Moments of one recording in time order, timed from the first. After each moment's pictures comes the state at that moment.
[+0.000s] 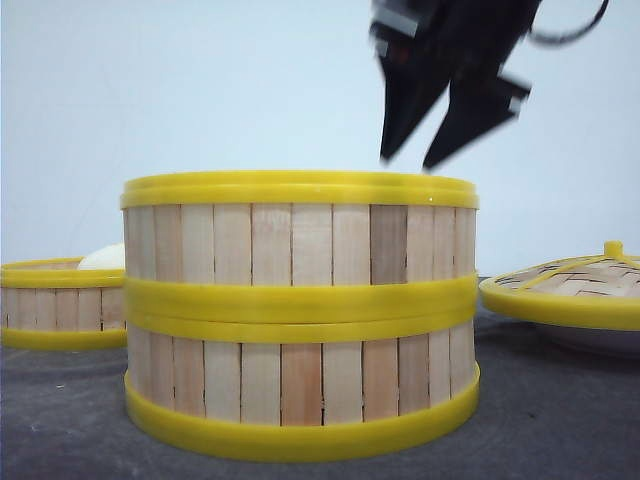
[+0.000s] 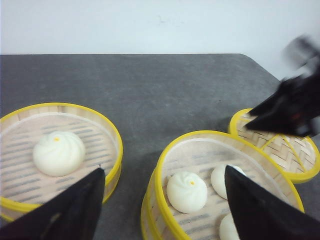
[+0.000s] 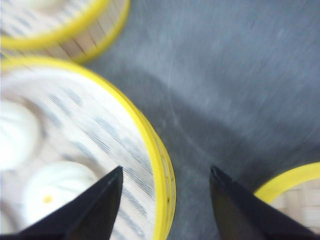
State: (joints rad) left arm -0.38 0.59 0.90 -0.60 0.15 -0.18; right arm 0.52 1.47 1.31 -0.67 -0.16 0.02
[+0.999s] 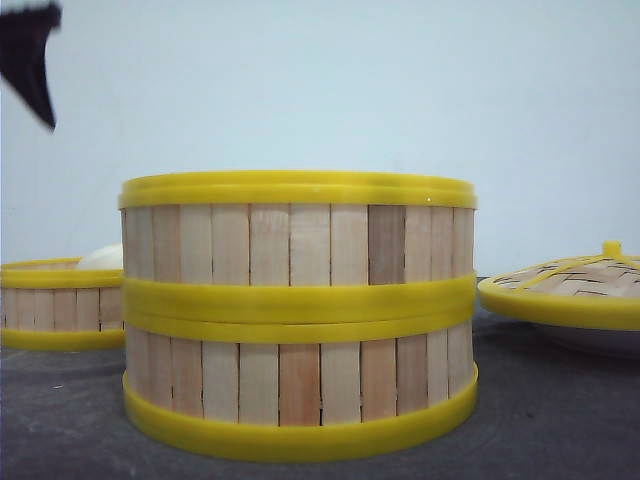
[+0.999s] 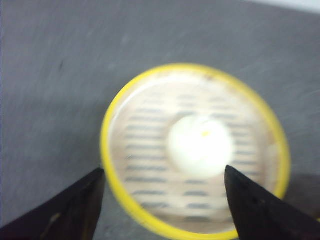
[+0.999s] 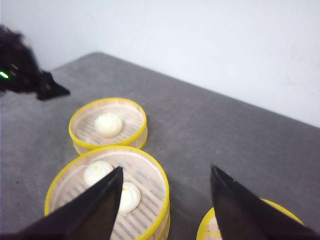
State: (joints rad) left arm -0.04 1.22 1.01 -0.45 0.02 -0.18; right arm 0.57 0.69 1.33 -0.89 -0.07 0.03
